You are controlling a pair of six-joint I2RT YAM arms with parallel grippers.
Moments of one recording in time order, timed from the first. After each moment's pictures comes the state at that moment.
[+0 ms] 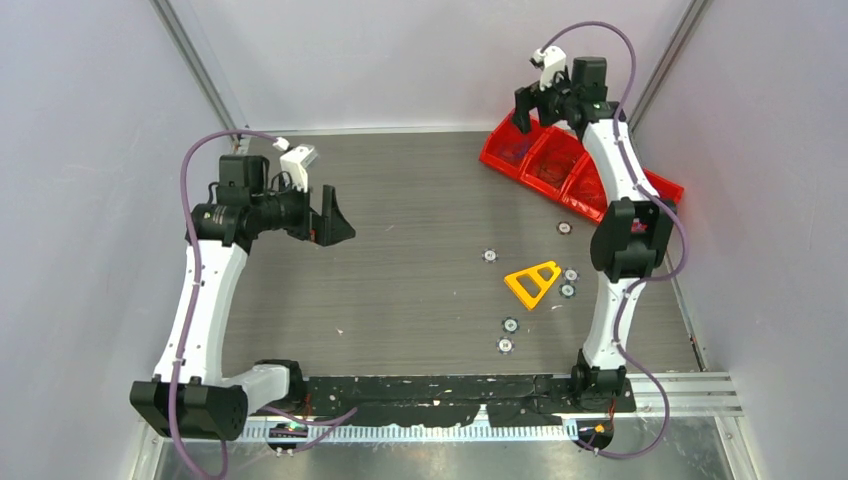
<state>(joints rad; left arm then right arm) -0.05 1.14 1.30 -0.91 0.69 0.08 0.04 2.14 2.11 -0.44 -0.43 -0.34</state>
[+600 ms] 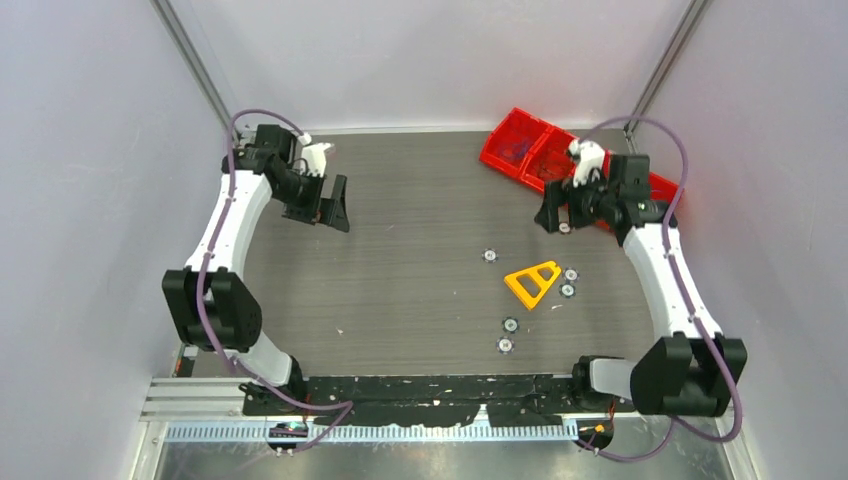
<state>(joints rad) -0.05 1.58 1.56 -1.14 0.47 0.20 -0.05 1.31 1.20 -0.61 -0.45 -0.20</state>
